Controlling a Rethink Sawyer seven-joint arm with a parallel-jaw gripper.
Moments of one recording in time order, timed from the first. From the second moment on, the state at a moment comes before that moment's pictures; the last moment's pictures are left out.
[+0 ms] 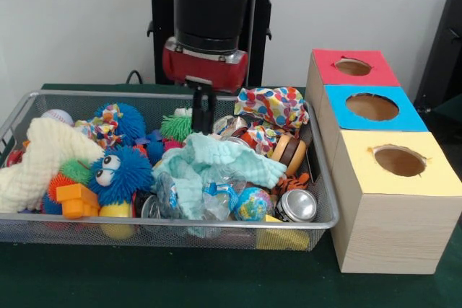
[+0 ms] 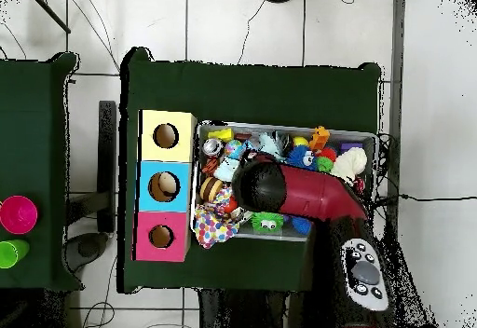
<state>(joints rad) -0.27 -0.67 -0.01 1.66 -0.12 0.40 1.89</state>
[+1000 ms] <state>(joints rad) -0.15 -0.56 -0.05 1.60 0.01 0.34 1.89</state>
